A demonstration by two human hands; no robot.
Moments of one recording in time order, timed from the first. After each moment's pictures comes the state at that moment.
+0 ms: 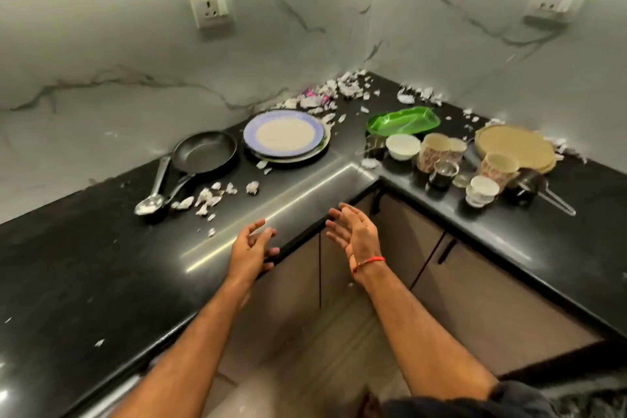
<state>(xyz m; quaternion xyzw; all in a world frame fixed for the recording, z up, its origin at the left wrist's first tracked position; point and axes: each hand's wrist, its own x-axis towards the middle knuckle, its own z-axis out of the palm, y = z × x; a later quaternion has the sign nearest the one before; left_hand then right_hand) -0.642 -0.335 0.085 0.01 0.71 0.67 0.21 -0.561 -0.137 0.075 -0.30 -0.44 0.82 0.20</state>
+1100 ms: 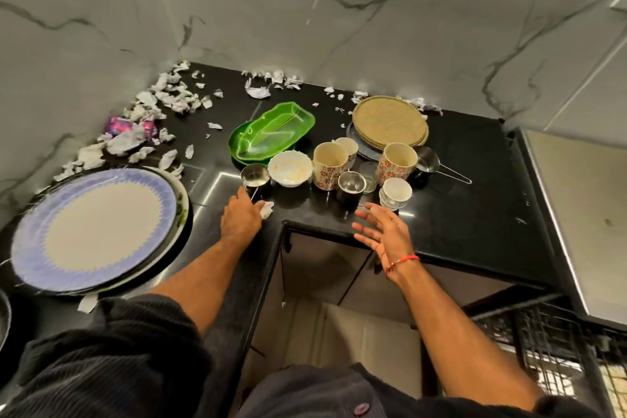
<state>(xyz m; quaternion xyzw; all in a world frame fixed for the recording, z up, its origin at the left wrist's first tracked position) -0.852 0.064 0.010 0.37 0.87 0.25 0.22 -0.559 0.105 0.051 -0.52 -0.36 0.67 0.39</state>
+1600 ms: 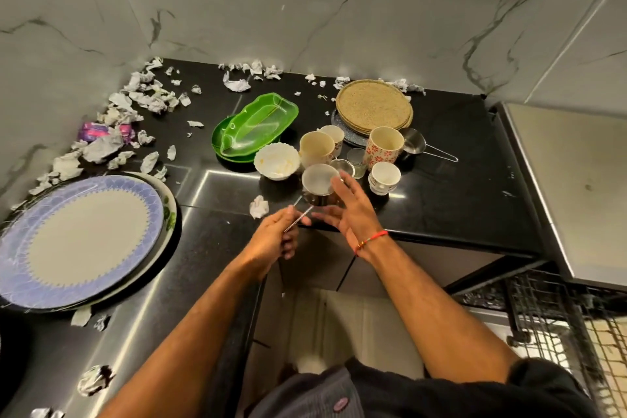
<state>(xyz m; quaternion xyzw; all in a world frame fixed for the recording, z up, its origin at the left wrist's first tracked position) -0.773 0.009 0.062 0.31 0.56 0.46 0.62 -0.608 0.092 0.080 -0.42 -0.33 0.75 0.40</state>
